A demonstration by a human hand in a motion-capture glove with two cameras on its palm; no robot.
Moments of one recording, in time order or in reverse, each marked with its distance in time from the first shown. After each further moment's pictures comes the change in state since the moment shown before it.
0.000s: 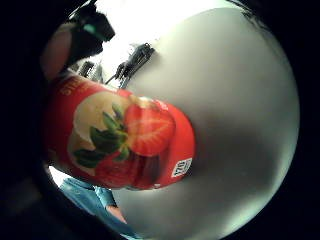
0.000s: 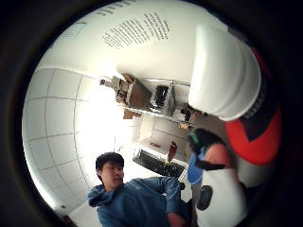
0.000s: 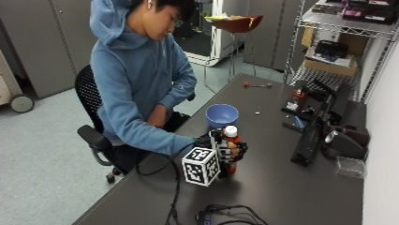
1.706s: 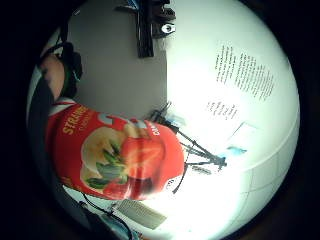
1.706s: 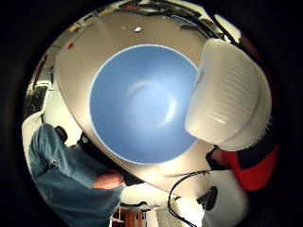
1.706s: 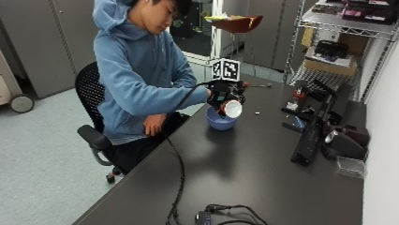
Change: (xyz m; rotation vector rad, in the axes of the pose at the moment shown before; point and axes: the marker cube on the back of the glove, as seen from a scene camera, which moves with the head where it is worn) arm -0.144 0.033 0.185 -0.979 1.820 -0.603
